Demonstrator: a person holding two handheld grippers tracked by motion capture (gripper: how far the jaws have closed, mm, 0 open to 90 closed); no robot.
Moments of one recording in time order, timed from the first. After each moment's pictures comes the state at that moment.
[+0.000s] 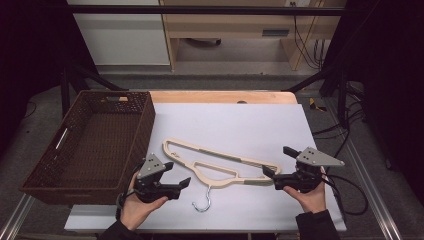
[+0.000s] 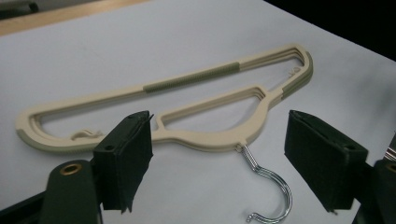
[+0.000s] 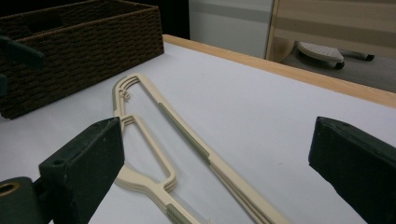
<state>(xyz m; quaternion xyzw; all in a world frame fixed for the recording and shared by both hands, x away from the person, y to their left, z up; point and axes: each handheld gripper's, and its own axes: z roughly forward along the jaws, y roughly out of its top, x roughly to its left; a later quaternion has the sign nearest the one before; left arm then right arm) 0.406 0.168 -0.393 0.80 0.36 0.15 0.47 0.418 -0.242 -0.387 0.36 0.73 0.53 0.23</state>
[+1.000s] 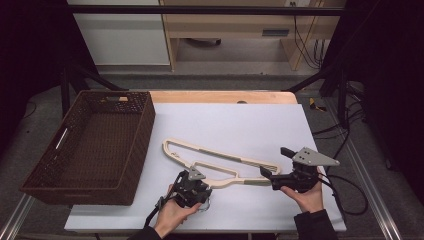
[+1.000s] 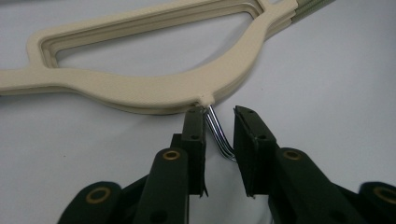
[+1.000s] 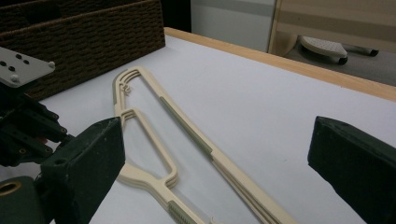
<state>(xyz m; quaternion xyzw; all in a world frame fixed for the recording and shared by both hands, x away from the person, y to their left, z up) 0.421 0.087 -0.464 0.85 0.39 0.08 0.35 0.421 -0.237 -0.391 0.36 0.74 0.52 0.23</state>
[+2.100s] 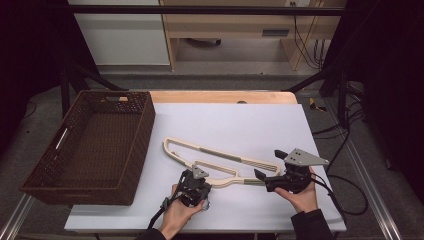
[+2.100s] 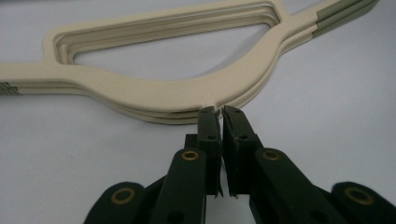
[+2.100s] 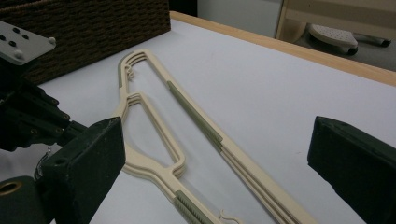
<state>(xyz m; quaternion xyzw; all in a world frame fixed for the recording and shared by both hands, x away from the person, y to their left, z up) 0.421 0.074 -0.462 0.83 0.43 0.10 0.33 0.425 -0.225 -0.401 0.35 0.76 0.50 0.21</state>
